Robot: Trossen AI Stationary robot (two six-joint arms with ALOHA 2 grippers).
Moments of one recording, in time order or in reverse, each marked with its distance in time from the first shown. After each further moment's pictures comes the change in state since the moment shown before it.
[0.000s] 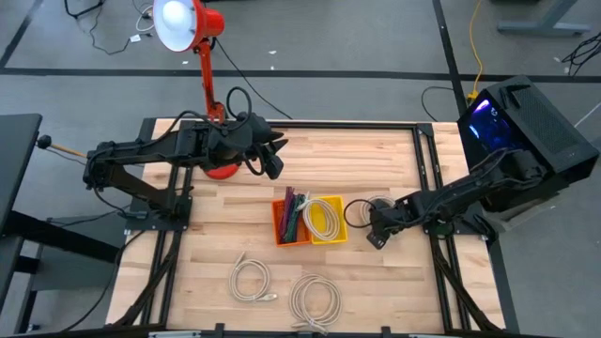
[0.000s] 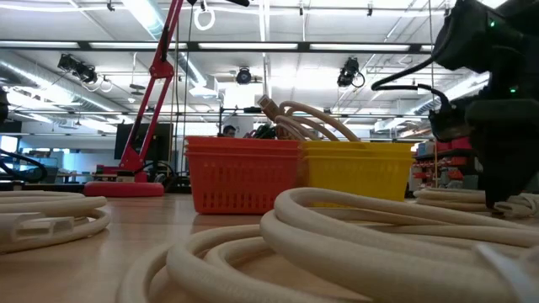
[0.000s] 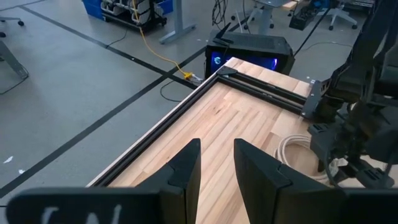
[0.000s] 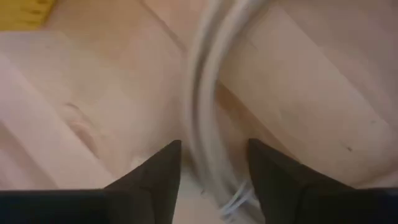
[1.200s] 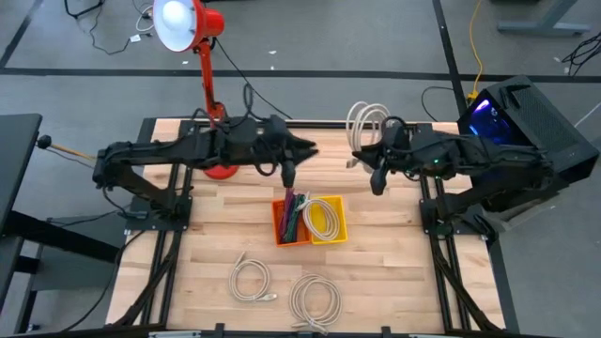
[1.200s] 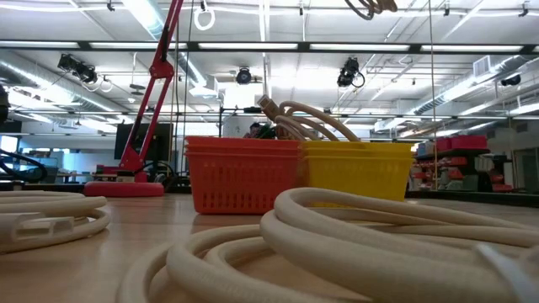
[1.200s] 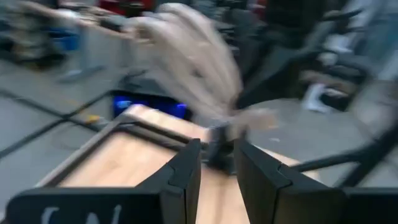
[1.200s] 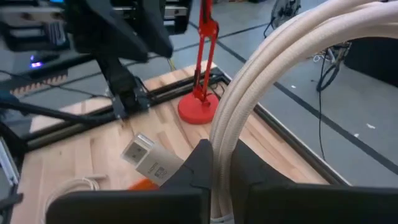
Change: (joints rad) left arm 0.006 0.095 0.000 0.408 0.354 -0.003; right arm -0.144 -0.109 0.944 -0.199 0.435 -0.712
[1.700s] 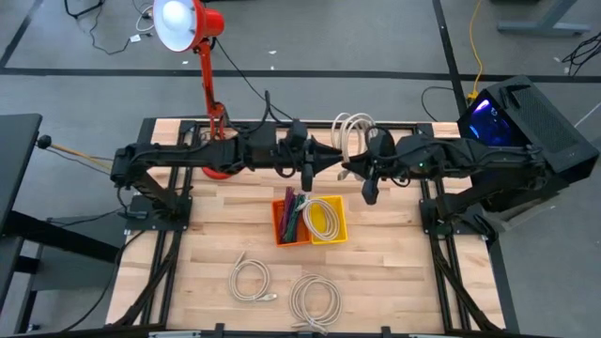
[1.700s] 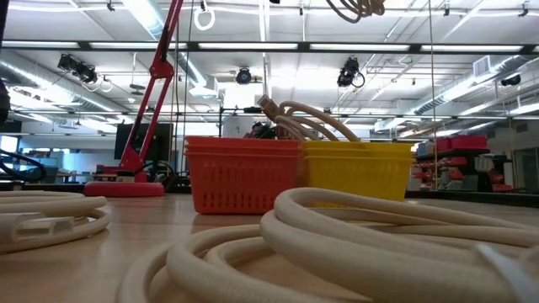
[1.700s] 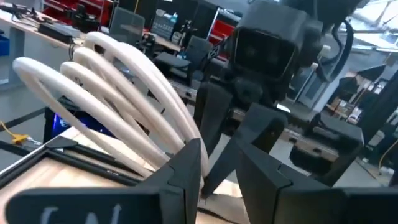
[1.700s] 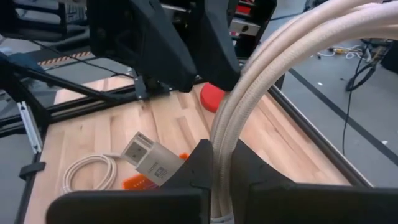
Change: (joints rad) left arm 0.015 0.150 0.000 0.315 0.147 -0.103; right arm 0.002 0.061 0.000 0.032 -0.123 -0.057
